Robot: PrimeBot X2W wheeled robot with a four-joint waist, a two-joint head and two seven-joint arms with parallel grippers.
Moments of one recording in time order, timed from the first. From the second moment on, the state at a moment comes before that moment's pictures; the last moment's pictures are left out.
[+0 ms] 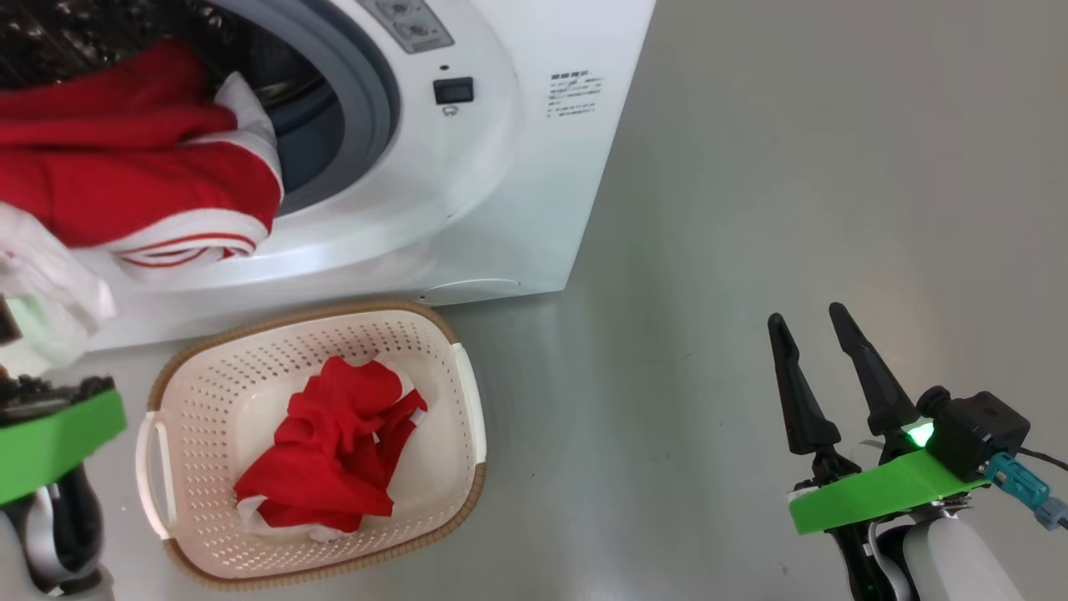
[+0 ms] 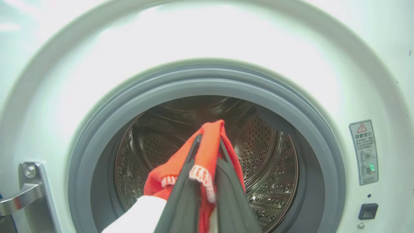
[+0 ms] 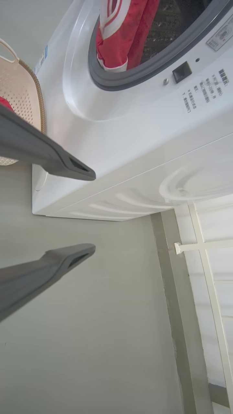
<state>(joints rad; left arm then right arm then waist) -0.40 0.04 0.32 -0.11 -0.15 -0.13 -0.26 -0.15 -0.05 0.07 0.17 0.40 0.12 -0.26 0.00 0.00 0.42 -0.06</state>
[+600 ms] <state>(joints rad) -0.33 0.03 0.20 0.19 -0.15 -0.13 -0.26 -0.15 -0.05 0.08 0.16 0.40 0.12 -0.26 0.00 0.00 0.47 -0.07</state>
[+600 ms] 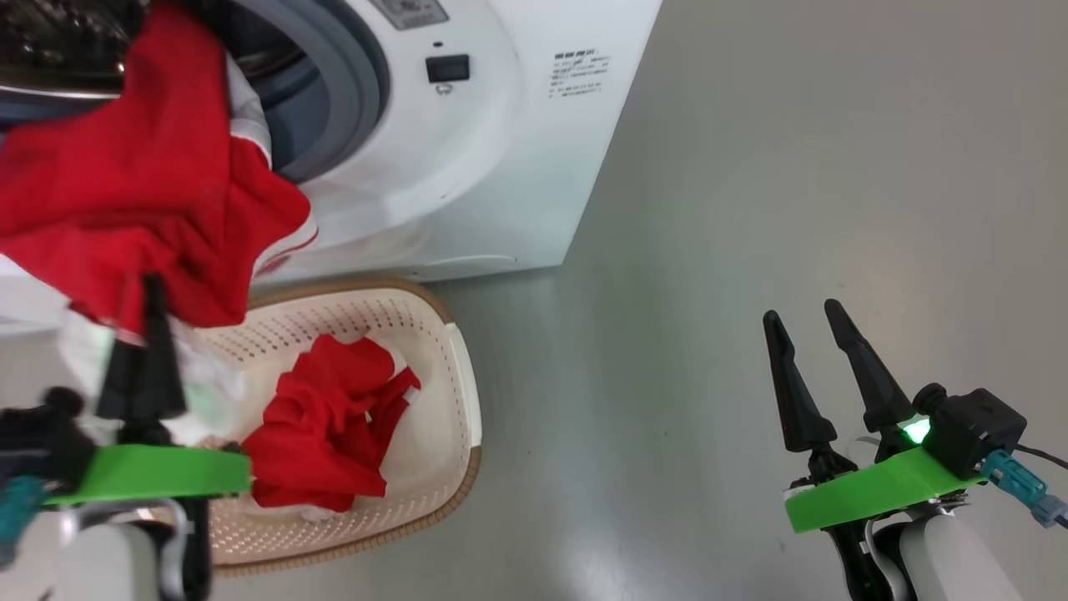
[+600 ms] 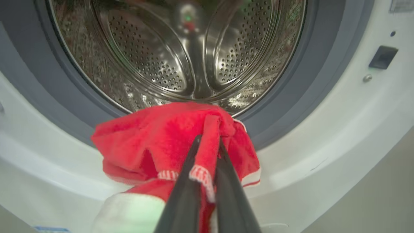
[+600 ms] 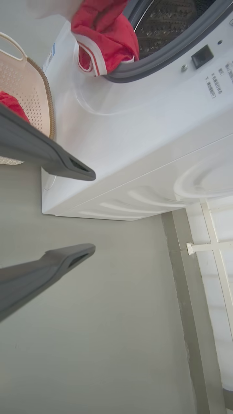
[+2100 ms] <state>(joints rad) -0.57 0.10 0.04 0.64 -0.19 -0.13 -0.26 -0.24 -0.05 0.10 0.14 0.40 0.12 -0.26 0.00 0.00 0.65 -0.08</state>
